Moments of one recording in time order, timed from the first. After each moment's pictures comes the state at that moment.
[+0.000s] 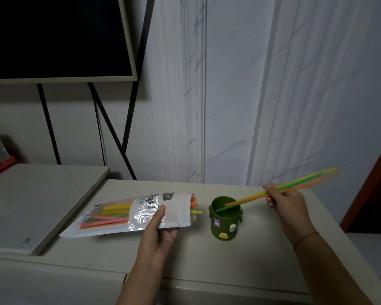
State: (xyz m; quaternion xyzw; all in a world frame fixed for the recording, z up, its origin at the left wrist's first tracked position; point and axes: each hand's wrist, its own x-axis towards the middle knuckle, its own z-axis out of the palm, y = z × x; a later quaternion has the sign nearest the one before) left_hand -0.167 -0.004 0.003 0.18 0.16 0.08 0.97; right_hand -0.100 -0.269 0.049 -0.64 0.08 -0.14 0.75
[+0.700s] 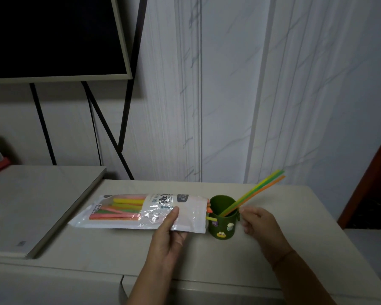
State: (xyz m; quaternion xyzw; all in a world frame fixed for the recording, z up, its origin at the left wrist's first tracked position) left_hand -0.166 -0.030 0.001 0.24 0.14 0.04 0.96; right_hand -0.127 -0.234 0.010 -0.67 0.08 0.02 0.74
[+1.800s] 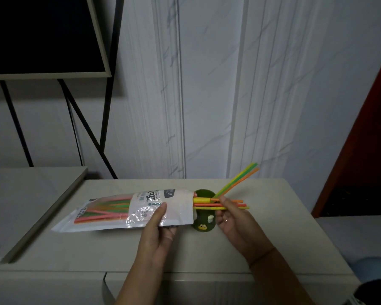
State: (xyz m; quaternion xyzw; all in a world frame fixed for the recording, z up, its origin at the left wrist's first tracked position) left_hand -0.172 -0.052 0.008 0.20 0.15 0.05 0.97; right_hand -0.155 -0.227 0.028 -0.39 0.05 0.10 0.91
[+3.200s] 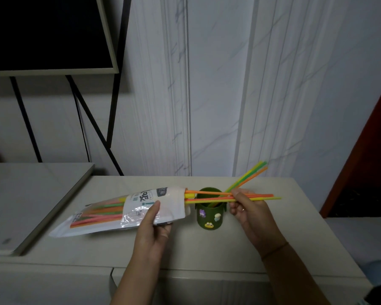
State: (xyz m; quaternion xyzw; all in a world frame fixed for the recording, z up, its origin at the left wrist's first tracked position) left_hand -0.167 -0.026 -0.003 0.20 0.18 0.10 0.96; right_hand -0.147 -0.236 0.037 -0.49 0.01 0.00 0.87
